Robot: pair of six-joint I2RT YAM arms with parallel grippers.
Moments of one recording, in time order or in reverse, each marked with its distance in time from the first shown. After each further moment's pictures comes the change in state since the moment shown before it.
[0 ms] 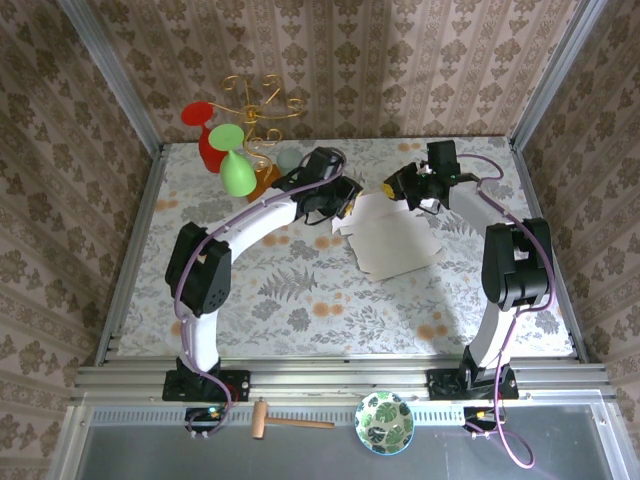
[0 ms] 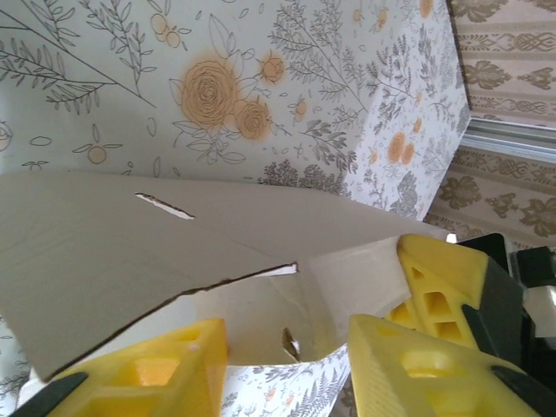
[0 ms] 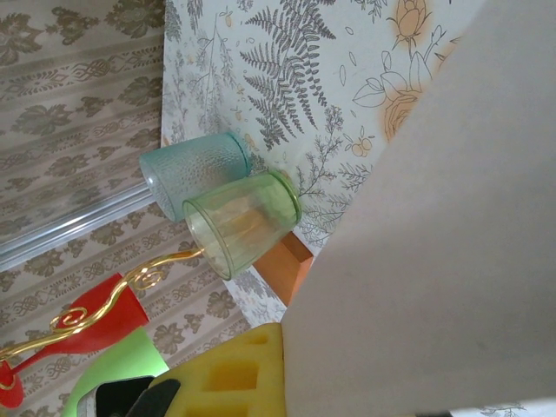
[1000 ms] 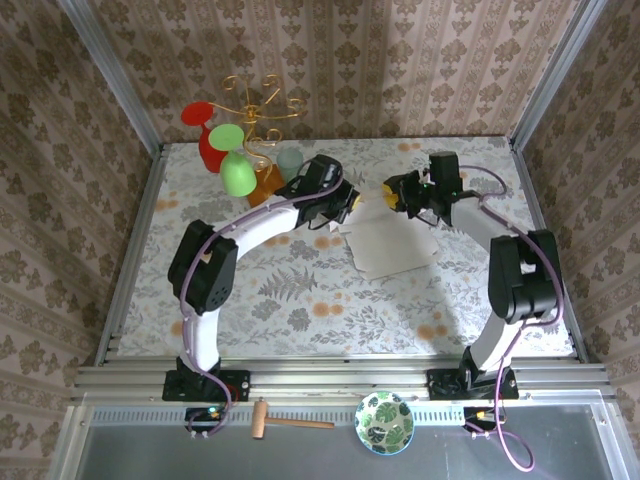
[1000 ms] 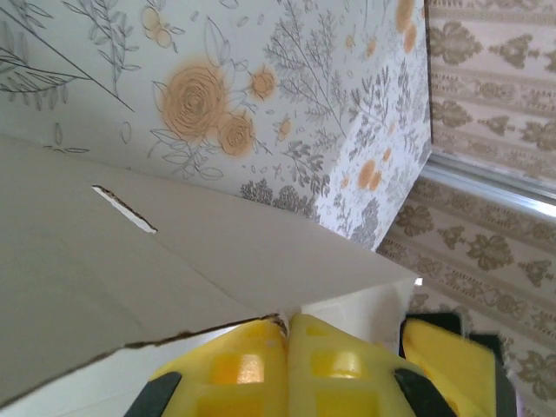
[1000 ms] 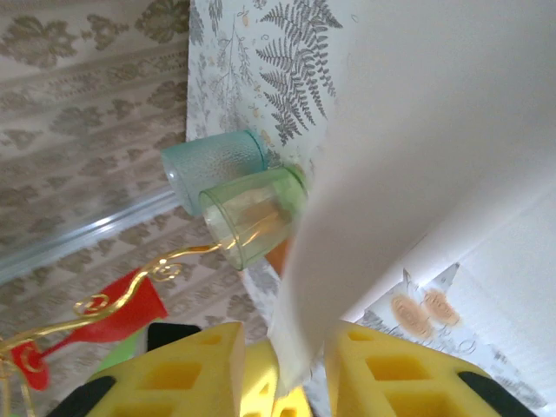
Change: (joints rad) left arm 0.008 0.015 -0.119 0.223 -0.015 -0.171; right arm 0.010 -0.135 -0.235 0.238 0.036 0.114
